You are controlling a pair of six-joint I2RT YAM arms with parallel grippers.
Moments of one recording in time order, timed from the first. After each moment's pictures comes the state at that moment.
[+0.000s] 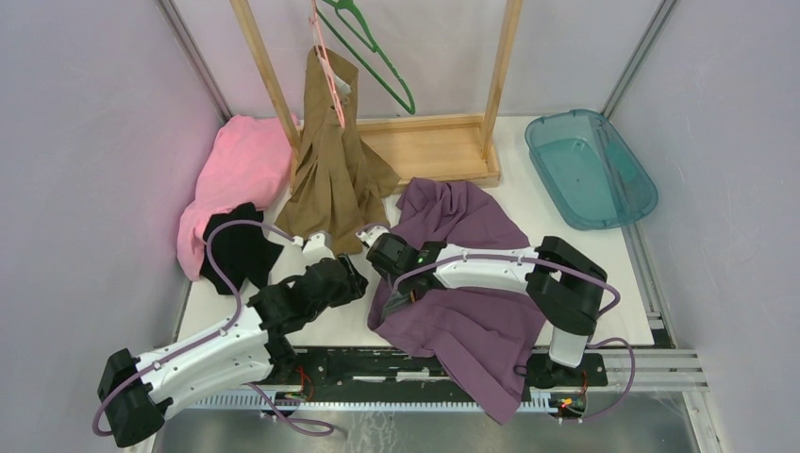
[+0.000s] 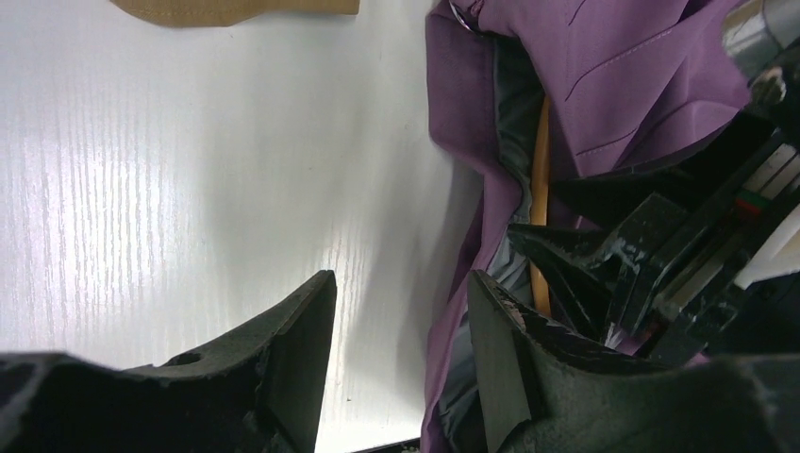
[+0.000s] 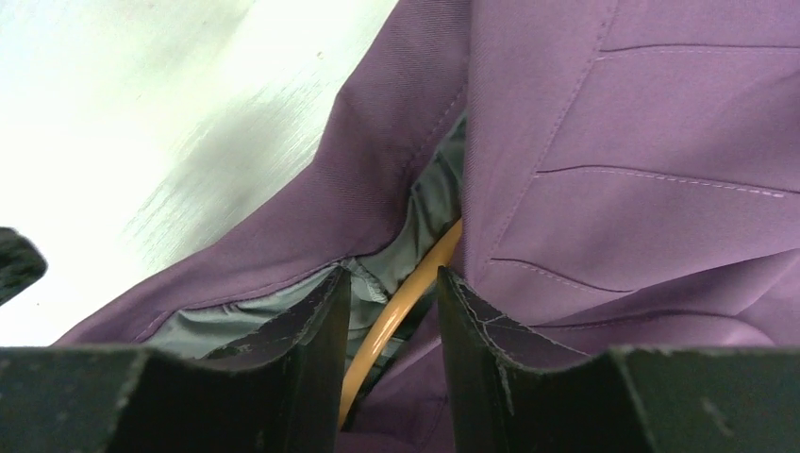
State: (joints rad) left arm -0.90 0.74 0.44 -0.48 -0.40 -1.01; right arm 1.13 1.81 1.19 -0.44 0.31 0.27
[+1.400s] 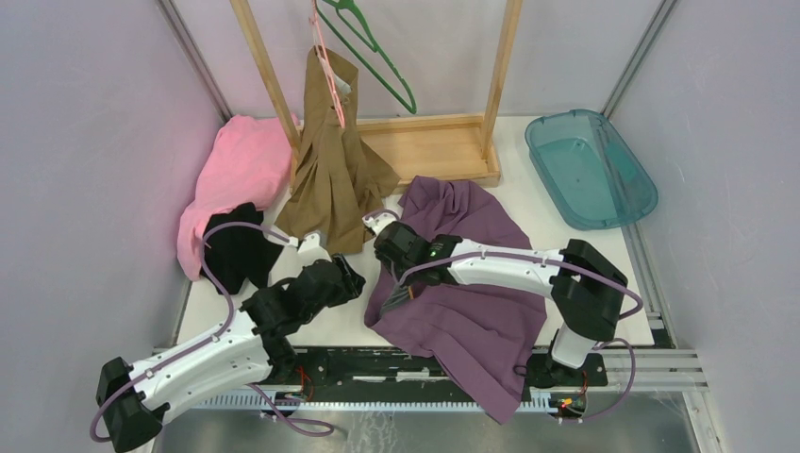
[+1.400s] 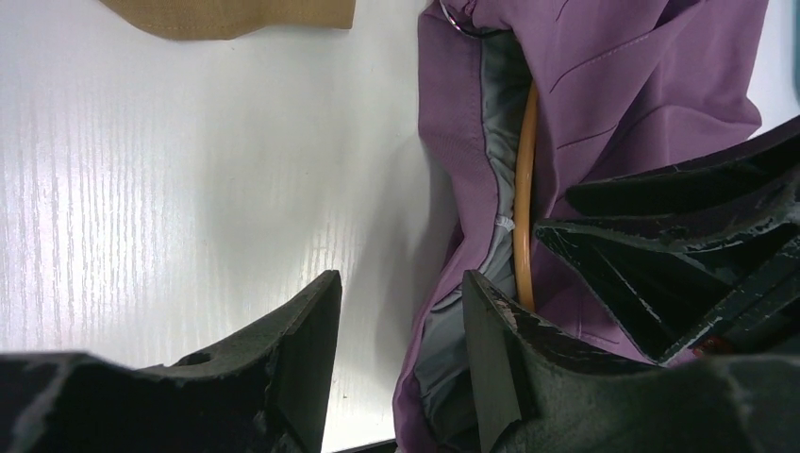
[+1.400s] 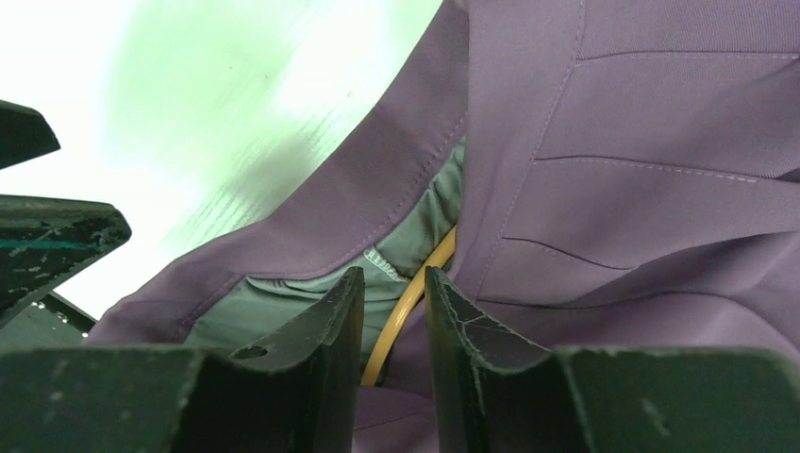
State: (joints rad) left arm -0.90 0.68 0.44 -0.51 -0.42 -1.00; right arm 1.10 1.71 1.18 -0.42 0.24 0.33
